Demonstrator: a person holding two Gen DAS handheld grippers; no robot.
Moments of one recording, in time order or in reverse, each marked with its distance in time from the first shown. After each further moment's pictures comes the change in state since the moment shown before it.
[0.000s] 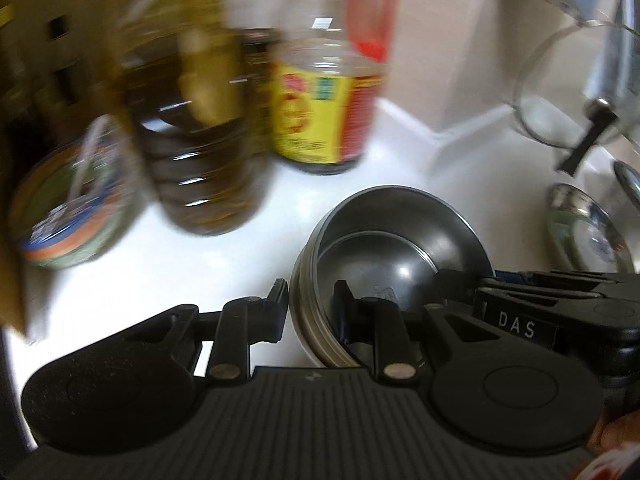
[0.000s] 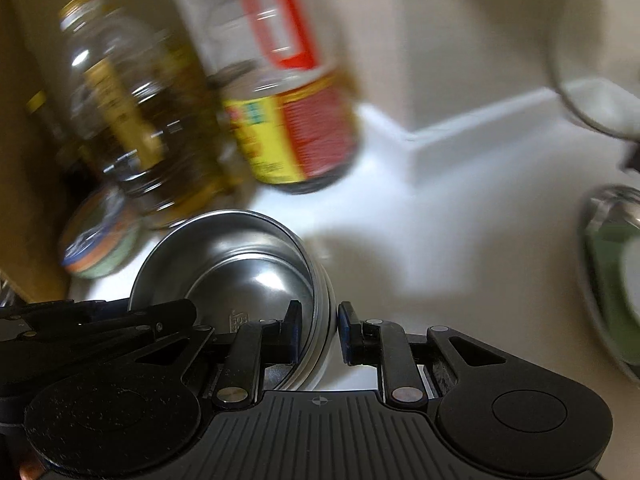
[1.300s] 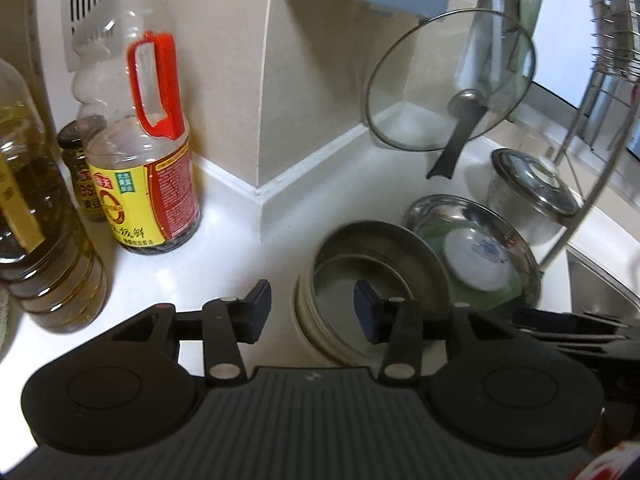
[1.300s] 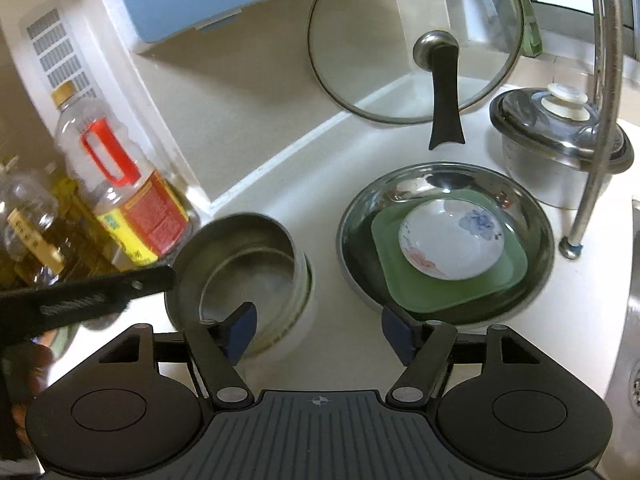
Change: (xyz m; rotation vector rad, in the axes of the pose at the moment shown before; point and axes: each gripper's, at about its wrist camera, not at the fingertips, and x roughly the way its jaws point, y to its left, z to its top) left arm -0.019 -0.086 0.024 0.203 -0.097 -0.253; right arm -0.115 -0.106 -0.033 0.272 -0.177 -0.185
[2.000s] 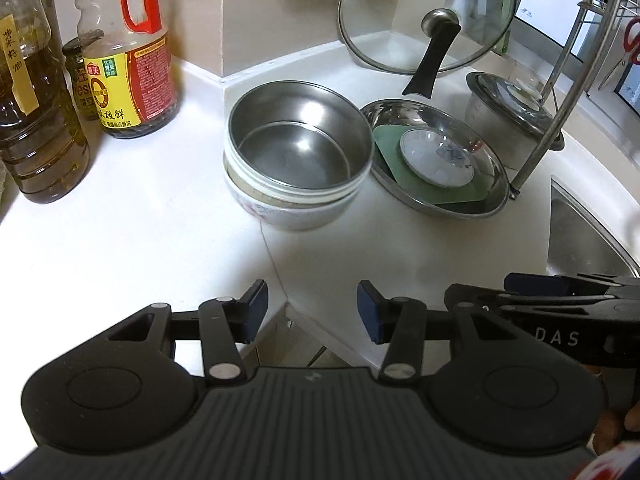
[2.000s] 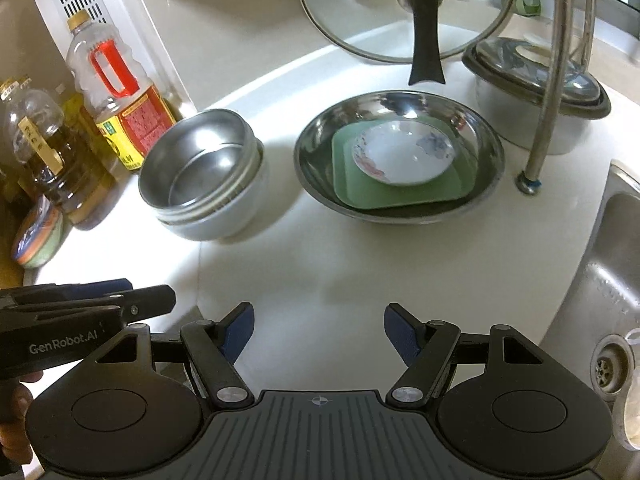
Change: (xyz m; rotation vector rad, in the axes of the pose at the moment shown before) left arm -0.021 -0.071 -0.071 -0.054 0.157 0.048; right arm -0.031 -0.054 -0.045 -0.093 0.174 0.009
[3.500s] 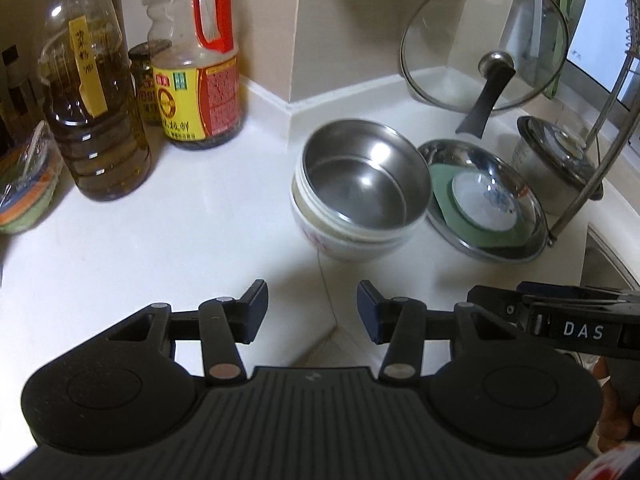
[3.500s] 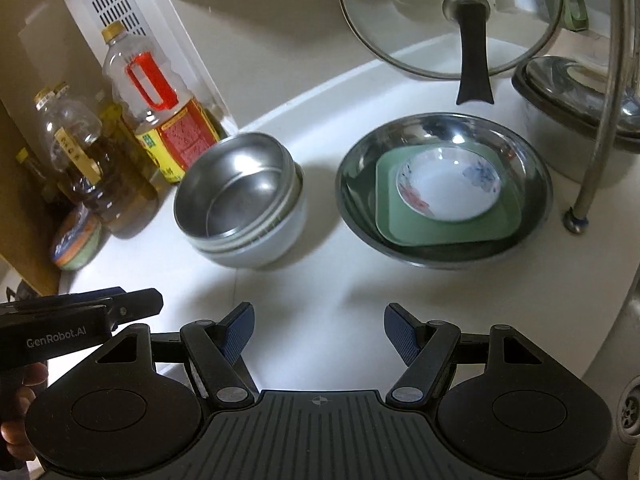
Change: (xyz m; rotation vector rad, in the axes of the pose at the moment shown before) left arm -0.015 0.027 0.014 -0.102 -0.061 0.108; right arm 0.008 0.000 0.023 -0.033 -0.023 0.144
